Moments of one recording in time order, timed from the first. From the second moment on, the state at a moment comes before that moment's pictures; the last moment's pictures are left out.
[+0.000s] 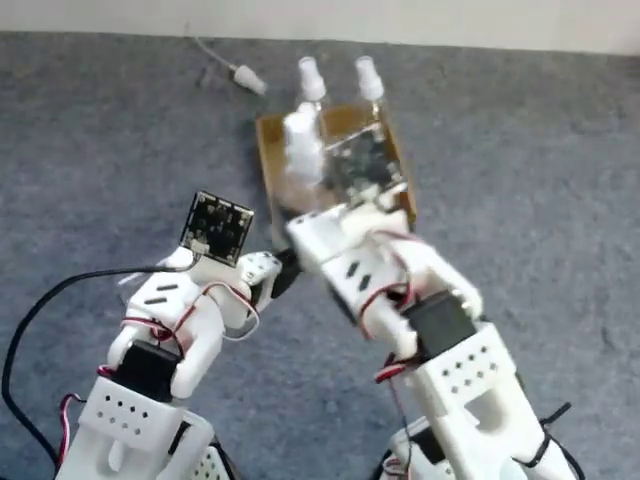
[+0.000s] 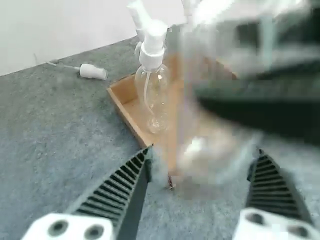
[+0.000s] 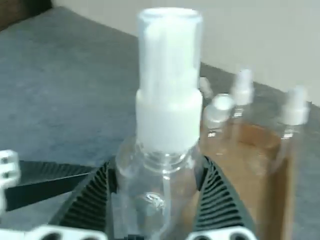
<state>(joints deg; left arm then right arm) 12.7 -71.2 66.3 38.5 1.5 -30.9 -47.8 34.4 42.4 3.6</state>
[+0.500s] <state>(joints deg) 3.3 -71.2 68.9 37.7 1.4 -14.8 -17.5 34.4 12.2 4.9</state>
